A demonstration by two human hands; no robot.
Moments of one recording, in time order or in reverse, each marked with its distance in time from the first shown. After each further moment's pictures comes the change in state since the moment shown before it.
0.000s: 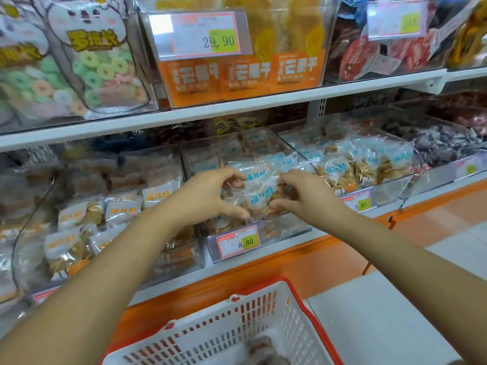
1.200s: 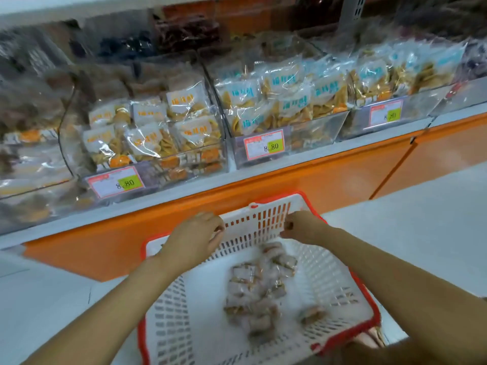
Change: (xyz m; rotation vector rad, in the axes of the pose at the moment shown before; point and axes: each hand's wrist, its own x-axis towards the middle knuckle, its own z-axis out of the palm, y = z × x) left_hand -0.179 -0.106 0.149 0.302 -0.025 0.051; right_hand -0.134 0.017 0.178 -0.017 -0.721 0.416
